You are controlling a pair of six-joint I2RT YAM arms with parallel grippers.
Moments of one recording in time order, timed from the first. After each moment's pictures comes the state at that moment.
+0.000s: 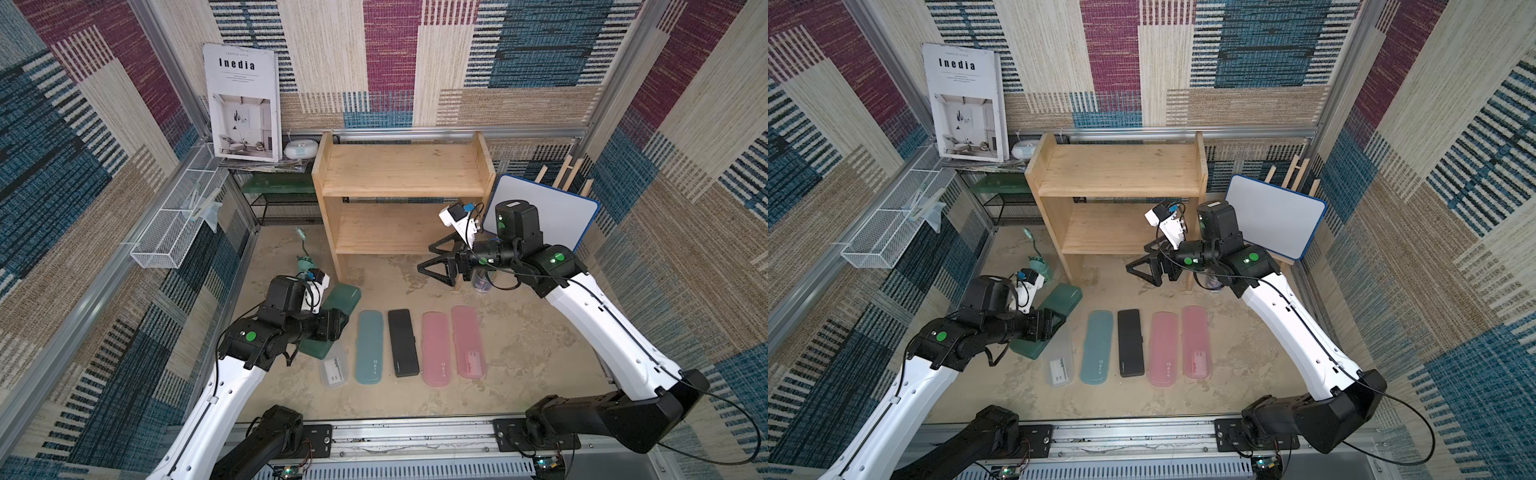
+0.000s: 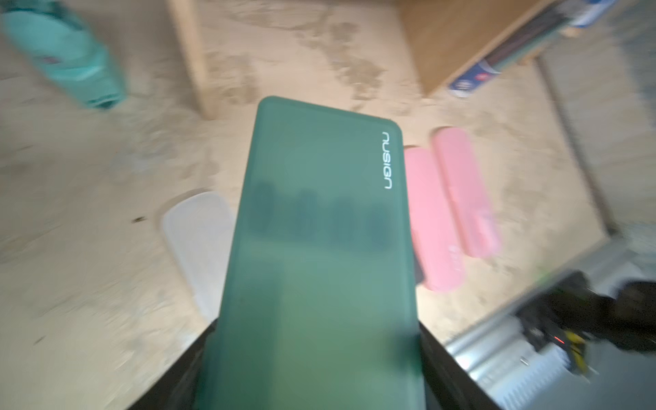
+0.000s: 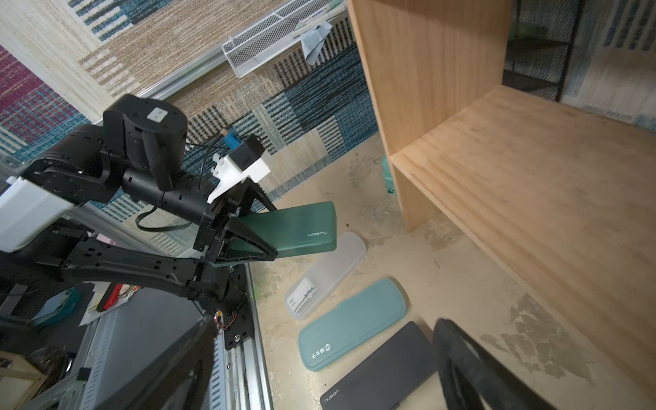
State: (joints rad) left arm -0.31 0.89 1.02 -1.01 0.12 -0.22; right arm 0.51 1.35 1.51 -0.60 -0.75 0.05
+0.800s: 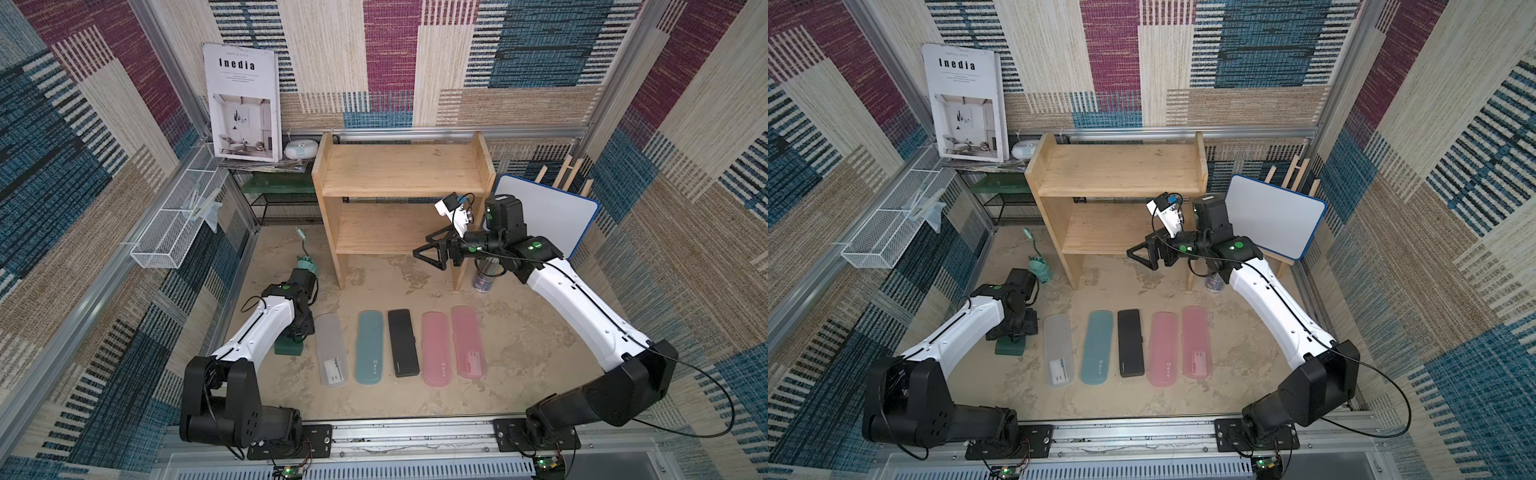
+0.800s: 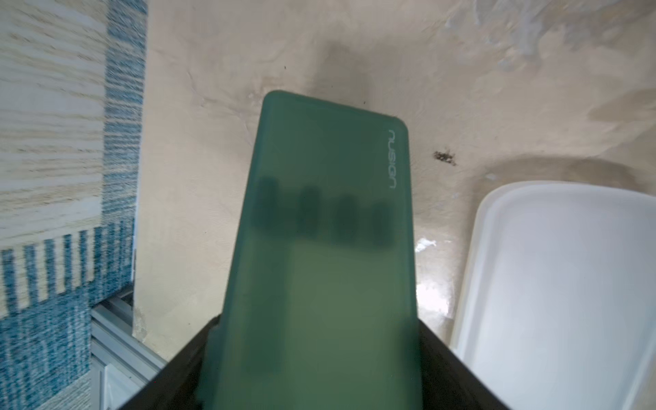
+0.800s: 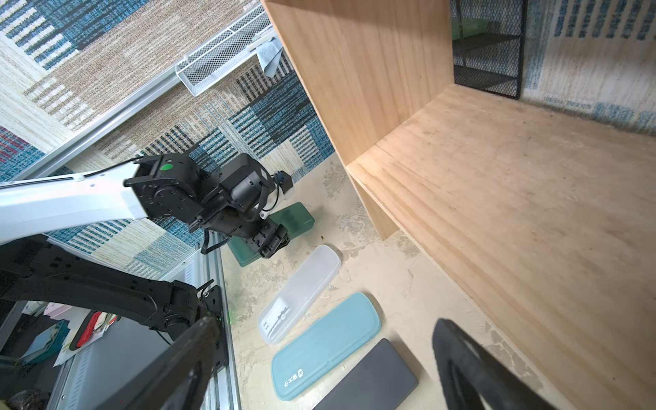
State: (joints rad) left arm -0.08 1.42 0.94 -0.96 -0.37 -0.34; right arm 0.44 1.49 1.51 -0.48 -0.77 0.09
